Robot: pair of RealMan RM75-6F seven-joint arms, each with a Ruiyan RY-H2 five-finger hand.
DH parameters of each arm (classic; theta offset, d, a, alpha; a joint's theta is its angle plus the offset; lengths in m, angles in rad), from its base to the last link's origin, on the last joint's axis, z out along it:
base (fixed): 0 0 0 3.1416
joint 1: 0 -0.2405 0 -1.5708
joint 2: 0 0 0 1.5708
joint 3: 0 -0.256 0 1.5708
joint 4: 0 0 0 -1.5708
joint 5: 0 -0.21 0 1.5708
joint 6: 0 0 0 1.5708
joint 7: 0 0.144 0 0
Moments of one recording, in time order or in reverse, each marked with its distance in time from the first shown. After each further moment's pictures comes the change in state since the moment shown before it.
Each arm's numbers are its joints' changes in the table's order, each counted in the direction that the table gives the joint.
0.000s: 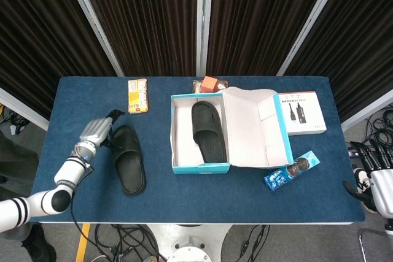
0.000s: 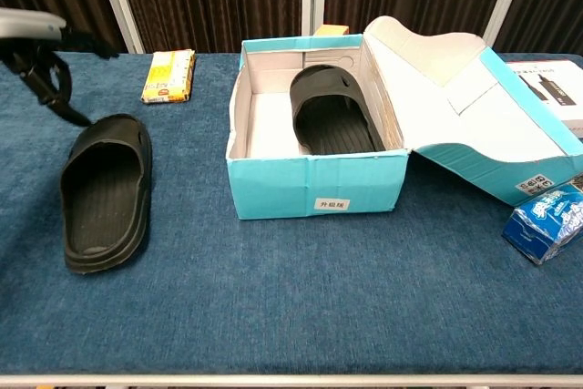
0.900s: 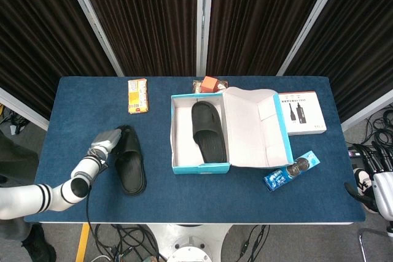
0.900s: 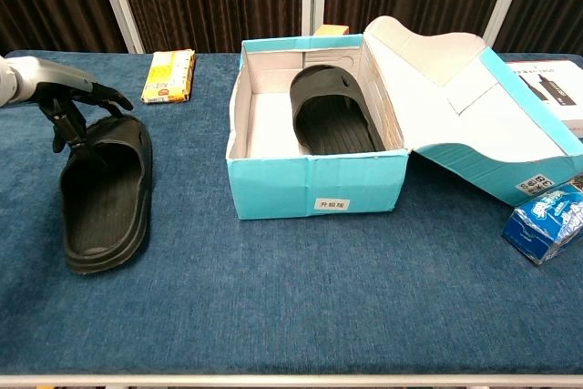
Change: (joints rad) left arm 0.236 0.071 -0.127 0.048 0.491 -0.090 0.178; right arm 0.014 0.012 0.007 0.029 -0.005 0.018 0.033
